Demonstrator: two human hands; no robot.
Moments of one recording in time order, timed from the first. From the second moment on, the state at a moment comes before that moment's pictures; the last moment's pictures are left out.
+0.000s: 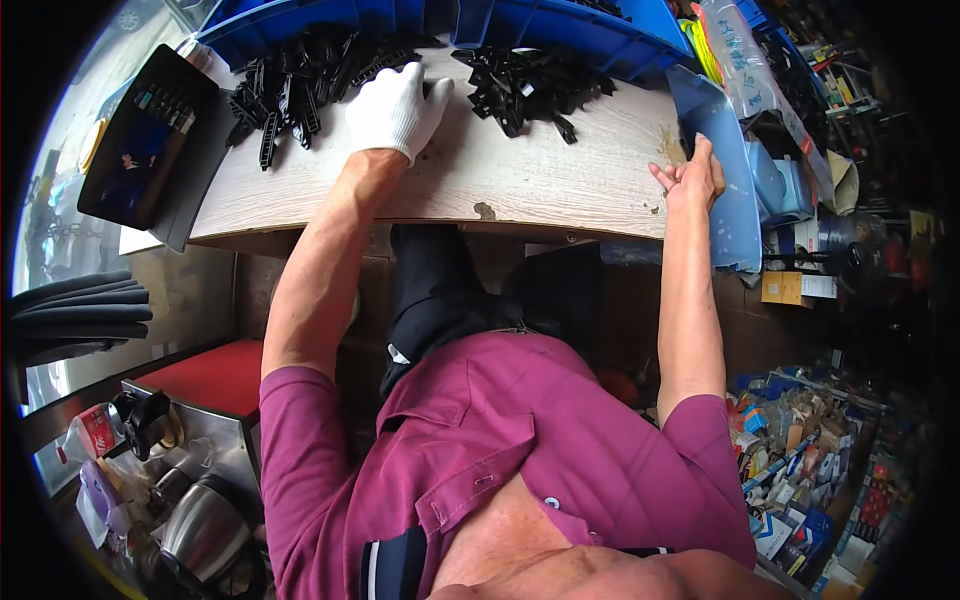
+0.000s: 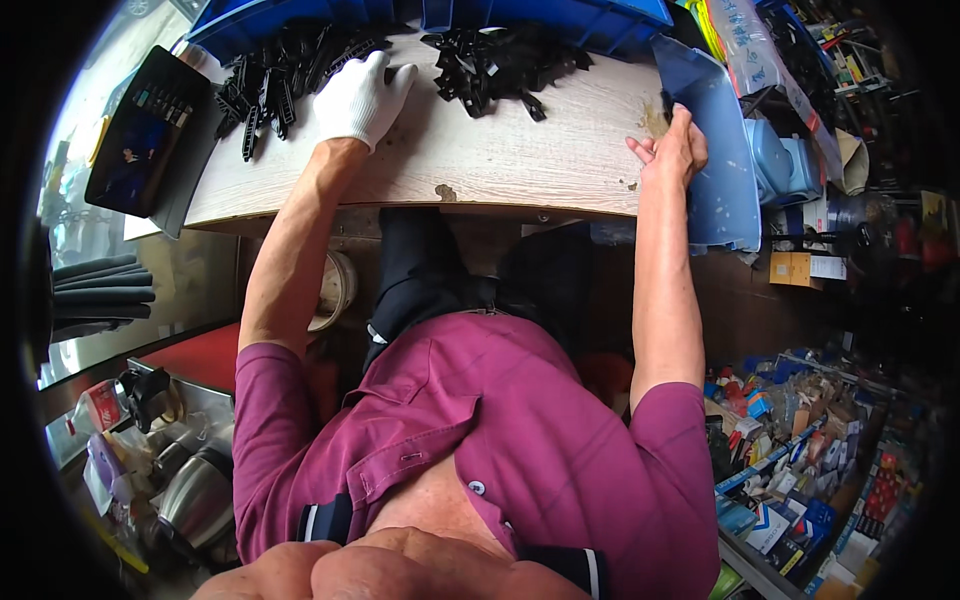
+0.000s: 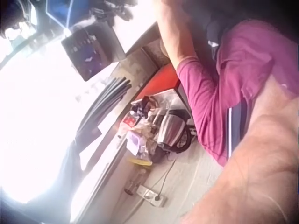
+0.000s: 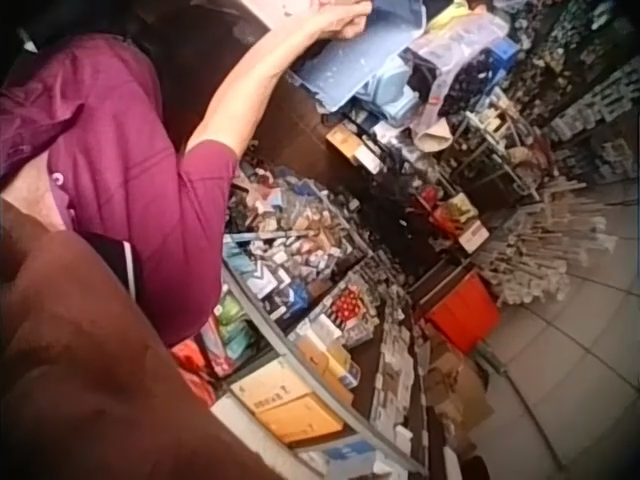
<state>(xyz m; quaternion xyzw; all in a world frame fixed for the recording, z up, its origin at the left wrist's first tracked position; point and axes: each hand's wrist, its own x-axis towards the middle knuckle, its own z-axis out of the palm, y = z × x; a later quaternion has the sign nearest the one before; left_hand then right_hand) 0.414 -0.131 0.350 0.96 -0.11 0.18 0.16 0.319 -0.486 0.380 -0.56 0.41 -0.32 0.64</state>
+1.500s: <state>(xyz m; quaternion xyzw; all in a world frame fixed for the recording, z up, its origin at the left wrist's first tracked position) 0.335 -0.144 0.349 0.90 -0.12 0.36 0.22 0.297 -0.347 0.362 -0.68 0.11 0.00 0.73</state>
